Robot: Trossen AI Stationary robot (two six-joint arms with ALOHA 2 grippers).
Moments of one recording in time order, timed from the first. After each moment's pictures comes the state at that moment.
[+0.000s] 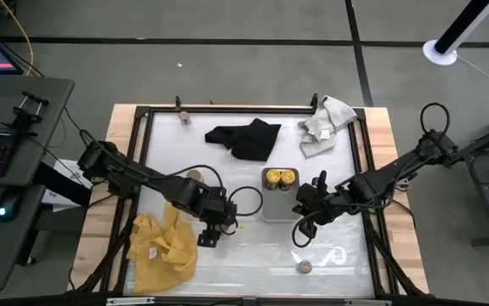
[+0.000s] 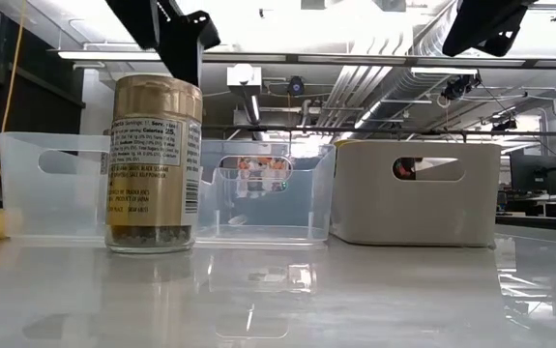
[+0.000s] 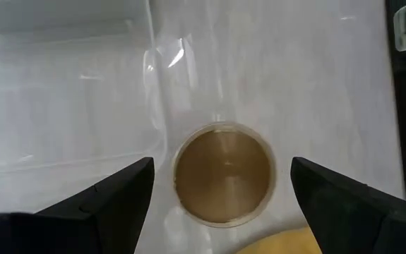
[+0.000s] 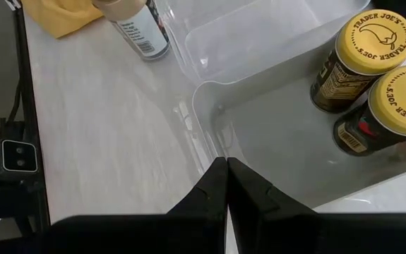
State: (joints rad) left arm -0.35 1.73 1.44 -0.92 -0.01 -0.22; right arm 0.49 1.30 1.06 -0.73 0.33 0.81
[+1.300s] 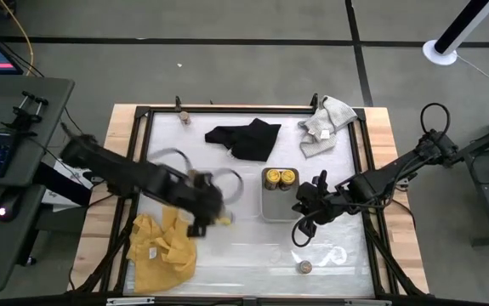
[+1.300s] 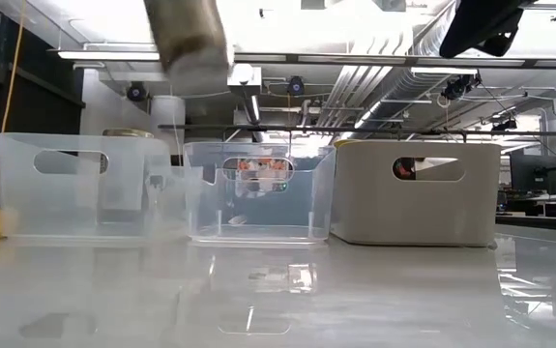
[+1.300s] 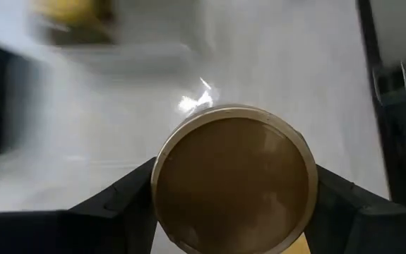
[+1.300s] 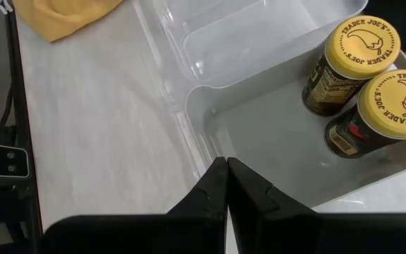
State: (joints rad) left arm -0.37 1.53 1.48 -1.00 -0.19 -0.29; right arm 0.48 1.30 1.06 -0.74 0.35 0.81
